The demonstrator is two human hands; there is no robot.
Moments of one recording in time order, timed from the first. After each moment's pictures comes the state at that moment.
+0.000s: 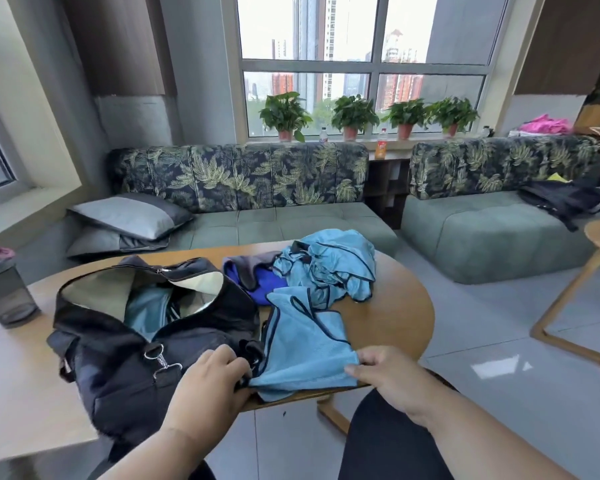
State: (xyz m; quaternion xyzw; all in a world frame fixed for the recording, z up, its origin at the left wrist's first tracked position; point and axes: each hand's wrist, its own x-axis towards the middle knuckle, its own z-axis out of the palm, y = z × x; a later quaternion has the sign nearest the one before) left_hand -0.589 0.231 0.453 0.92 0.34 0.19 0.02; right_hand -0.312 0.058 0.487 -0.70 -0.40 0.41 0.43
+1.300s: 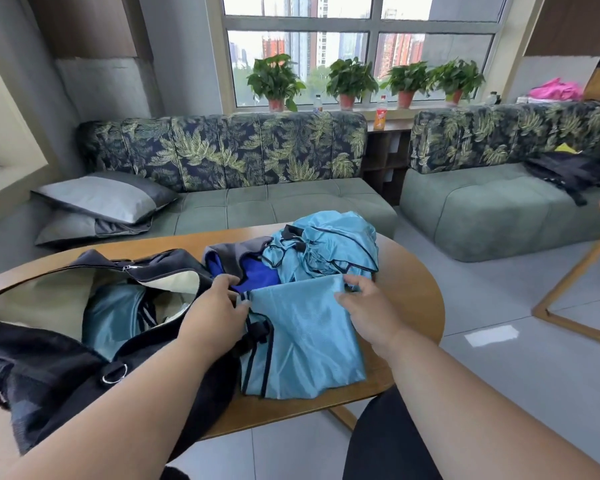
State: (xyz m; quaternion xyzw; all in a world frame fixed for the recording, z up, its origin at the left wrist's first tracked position) left_hand -0.489 0.322 0.501 0.81 0.48 0.21 0.26; right_hand -0.258 0.179 0.484 -0.72 -0.28 0.32 0.55
